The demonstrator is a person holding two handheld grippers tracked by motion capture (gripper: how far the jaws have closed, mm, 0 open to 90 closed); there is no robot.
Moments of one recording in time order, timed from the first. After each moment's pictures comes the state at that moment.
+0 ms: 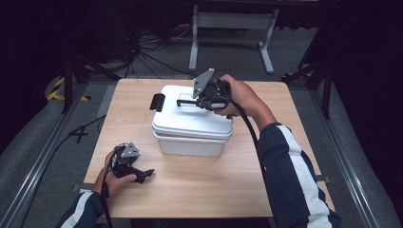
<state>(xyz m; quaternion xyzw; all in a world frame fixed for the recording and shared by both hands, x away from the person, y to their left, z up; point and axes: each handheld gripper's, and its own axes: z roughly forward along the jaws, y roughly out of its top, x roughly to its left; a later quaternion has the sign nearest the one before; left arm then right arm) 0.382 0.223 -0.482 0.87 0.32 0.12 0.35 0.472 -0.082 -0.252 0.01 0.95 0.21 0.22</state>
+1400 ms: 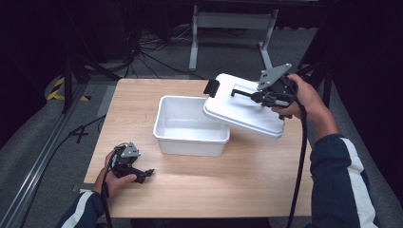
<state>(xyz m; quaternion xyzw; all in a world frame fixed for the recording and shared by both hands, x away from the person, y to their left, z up) 0.382 0.223 -0.482 0.87 0.32 0.12 0.35 0.453 -0.234 -0.227 0.11 0.93 0.23 0.27</state>
